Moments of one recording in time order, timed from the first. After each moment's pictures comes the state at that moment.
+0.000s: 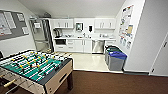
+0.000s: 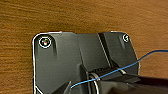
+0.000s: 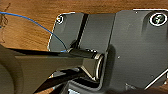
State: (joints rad) left arm 1.48 2.78 -2.34 0.05 -0.10 0.03; right arm -1.54 2.81 -2.31 -0.16 0.01 -0.03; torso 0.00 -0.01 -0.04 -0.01
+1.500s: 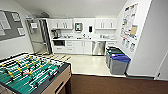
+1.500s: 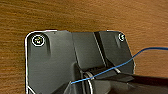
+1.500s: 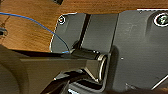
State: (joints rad) left arm 1.49 2.80 -2.34 0.05 -0.10 0.03; right arm -1.54 2.83 -2.32 -0.17 0.01 -0.03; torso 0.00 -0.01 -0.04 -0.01
